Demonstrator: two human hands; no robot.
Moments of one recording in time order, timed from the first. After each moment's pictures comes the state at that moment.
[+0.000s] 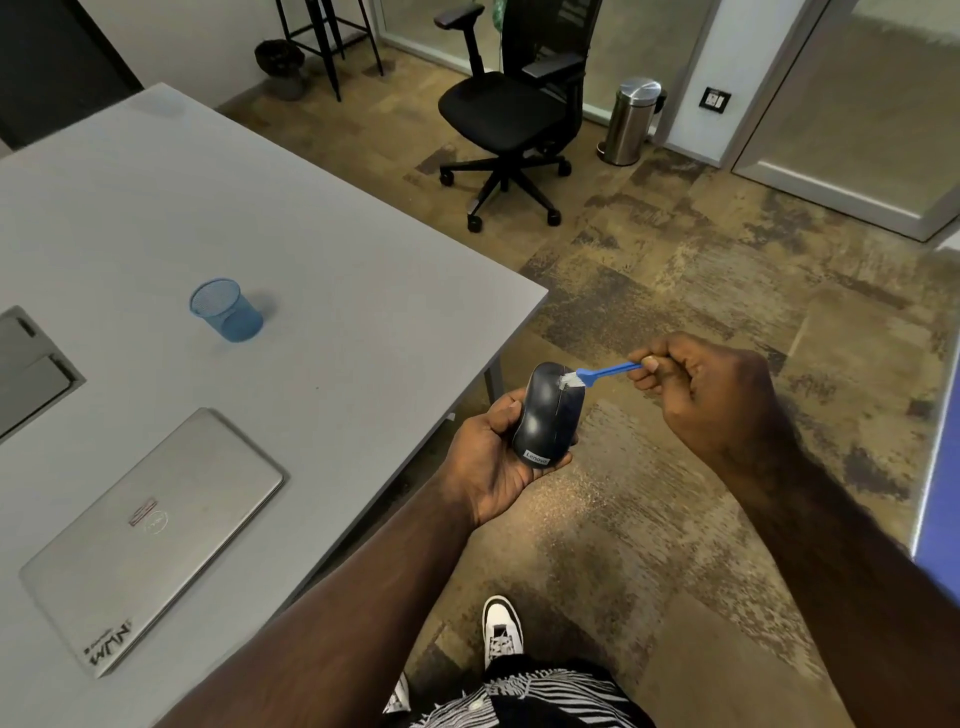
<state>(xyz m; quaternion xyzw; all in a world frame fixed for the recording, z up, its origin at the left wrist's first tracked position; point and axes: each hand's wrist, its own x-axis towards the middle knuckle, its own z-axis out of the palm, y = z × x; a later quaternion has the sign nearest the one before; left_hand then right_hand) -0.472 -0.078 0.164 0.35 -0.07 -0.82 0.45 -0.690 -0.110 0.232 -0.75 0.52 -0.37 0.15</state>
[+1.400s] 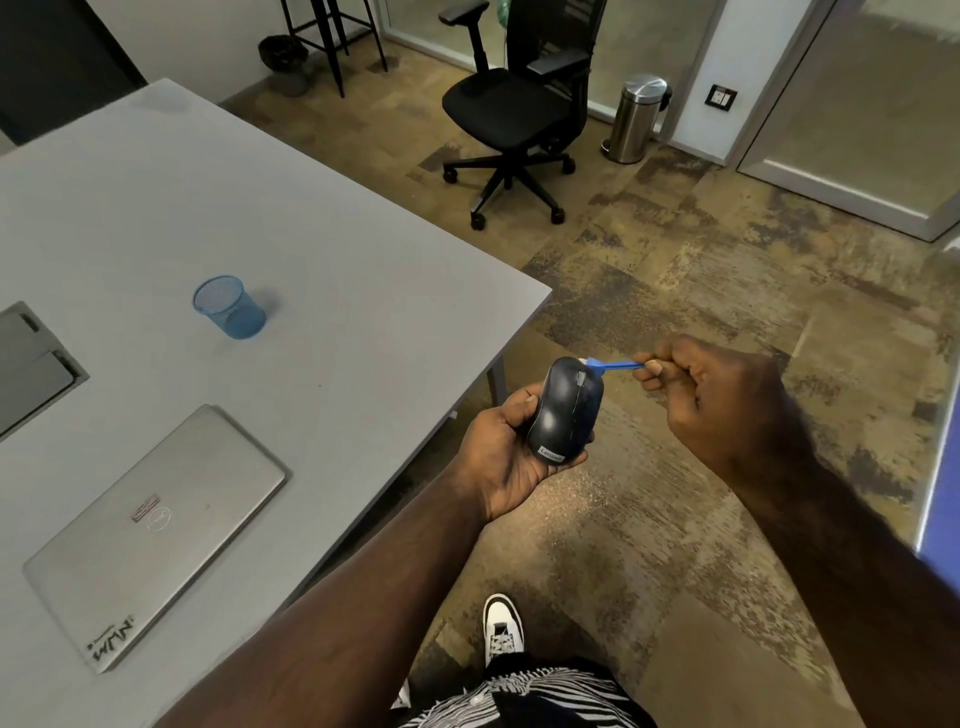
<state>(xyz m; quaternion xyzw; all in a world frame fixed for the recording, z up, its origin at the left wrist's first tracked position) -0.480 -0.085 0.170 0.34 -0.10 -0.83 0.43 -0.686 -0.101 0.250 -0.78 0.52 -0.34 0.12</state>
